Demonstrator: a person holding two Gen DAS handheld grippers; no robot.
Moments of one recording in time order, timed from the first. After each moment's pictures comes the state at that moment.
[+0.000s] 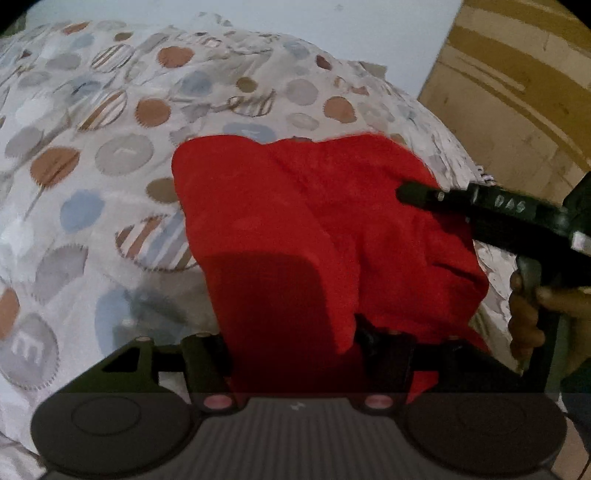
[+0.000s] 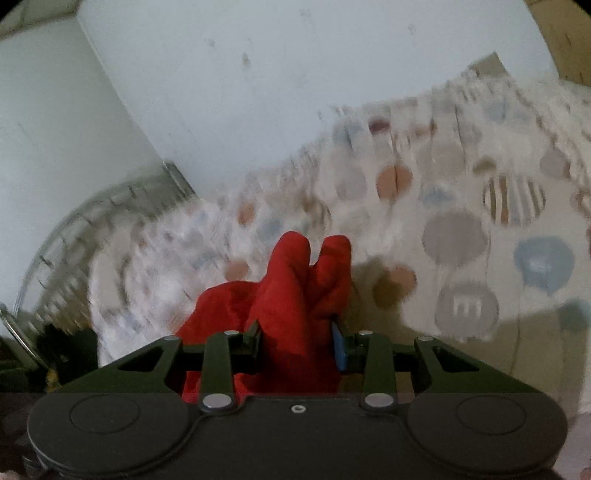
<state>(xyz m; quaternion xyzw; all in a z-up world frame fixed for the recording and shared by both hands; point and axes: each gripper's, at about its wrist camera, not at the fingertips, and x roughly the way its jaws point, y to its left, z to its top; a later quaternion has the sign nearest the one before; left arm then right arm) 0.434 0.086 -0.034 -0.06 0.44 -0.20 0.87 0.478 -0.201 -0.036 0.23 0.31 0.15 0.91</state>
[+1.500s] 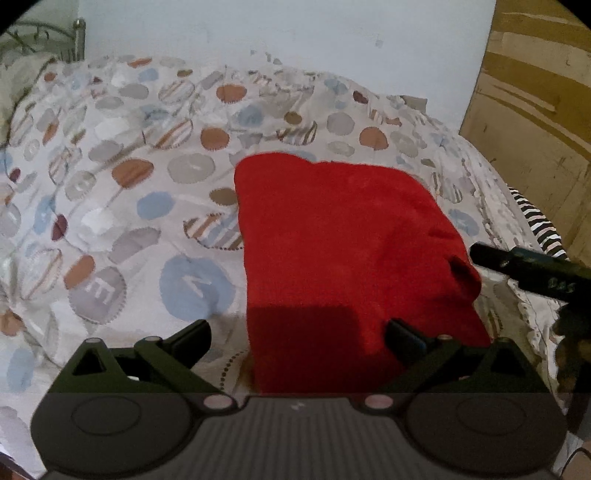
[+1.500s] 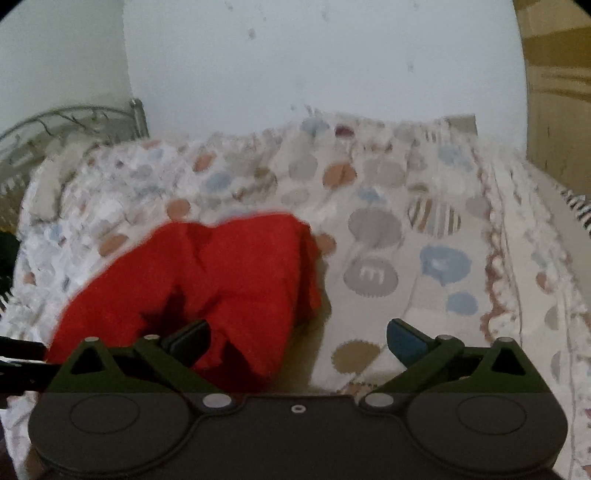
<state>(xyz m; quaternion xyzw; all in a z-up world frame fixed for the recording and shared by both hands) 0.354 0.079 -0.005 -0.04 0.39 -0.10 0.91 0.381 -0.192 -0.016 0.05 0.28 0.08 0.96</state>
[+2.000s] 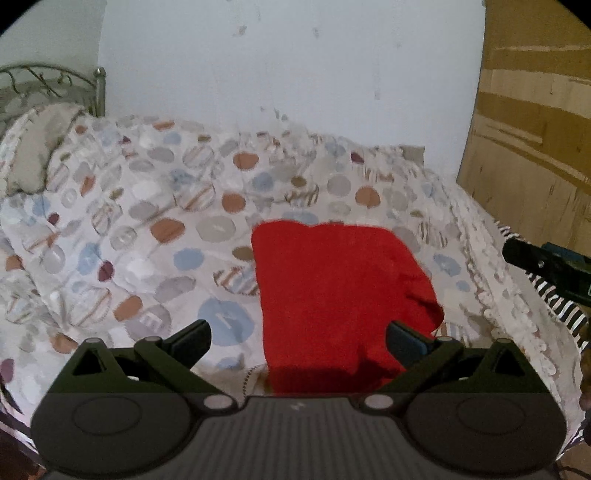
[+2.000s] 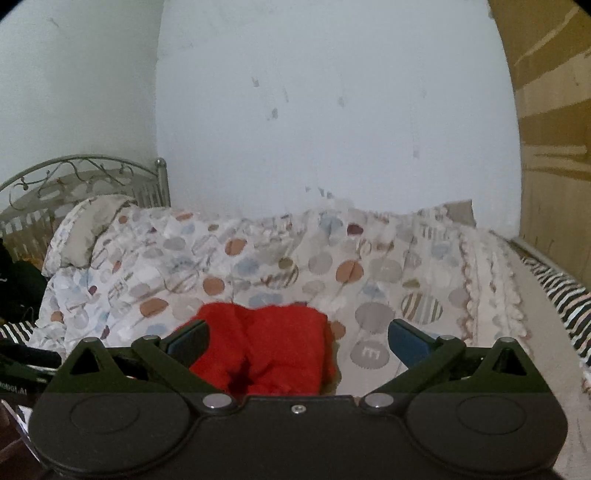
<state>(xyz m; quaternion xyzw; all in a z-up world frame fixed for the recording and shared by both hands) 0.285 0.086 0.061 -0.03 0.31 -0.08 0.95 0.294 -0.180 0.065 0.03 0.16 0.08 0.98</state>
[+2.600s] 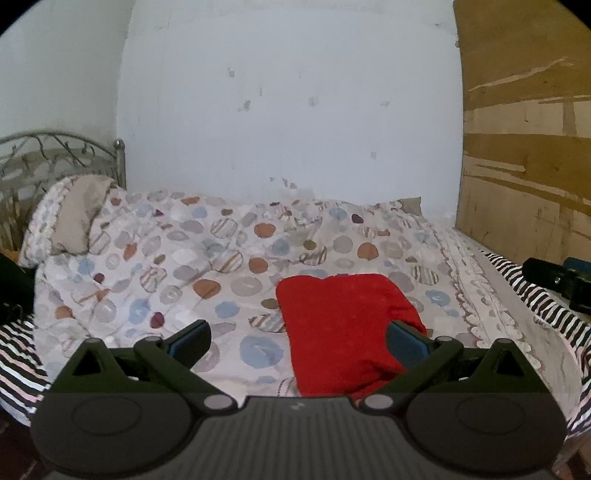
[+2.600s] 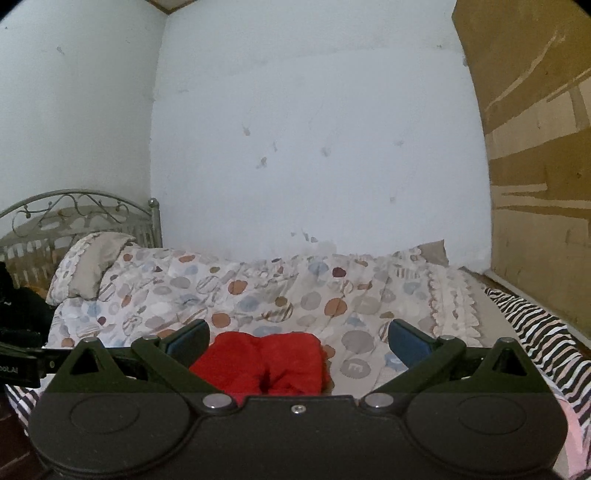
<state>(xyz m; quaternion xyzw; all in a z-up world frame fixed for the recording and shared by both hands) 0.169 0.102 0.105 0.01 0.20 -0.06 0.98 0.162 -0.165 0.100 0.03 0.10 0.05 0.99</state>
